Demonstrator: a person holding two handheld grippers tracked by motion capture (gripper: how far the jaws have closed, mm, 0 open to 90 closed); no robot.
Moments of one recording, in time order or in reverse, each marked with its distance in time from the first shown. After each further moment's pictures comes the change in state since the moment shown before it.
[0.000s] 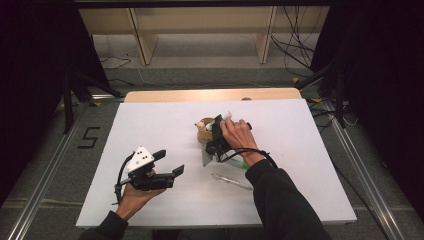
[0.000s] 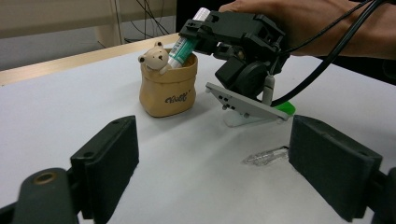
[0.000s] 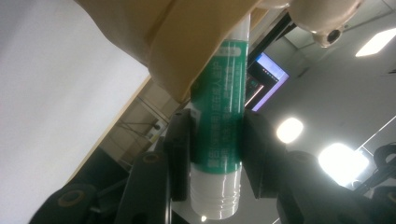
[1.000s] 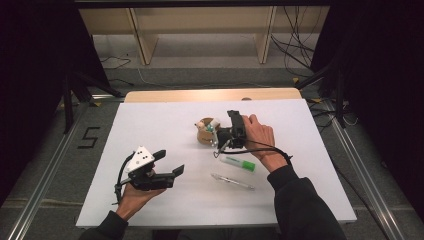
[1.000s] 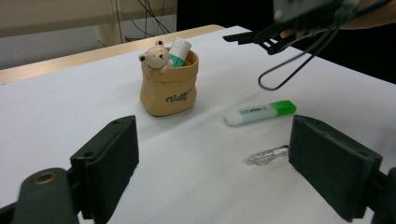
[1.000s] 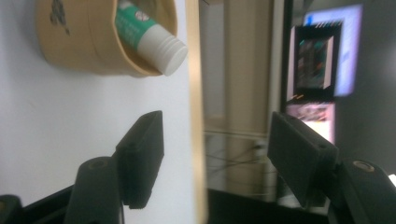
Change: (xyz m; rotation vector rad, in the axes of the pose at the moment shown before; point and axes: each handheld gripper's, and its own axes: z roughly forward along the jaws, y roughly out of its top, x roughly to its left) left arm 0.001 0.000 0.000 0.007 0.004 0.000; right arm -0.022 -0.070 -0.032 -0.172 0.247 0.816
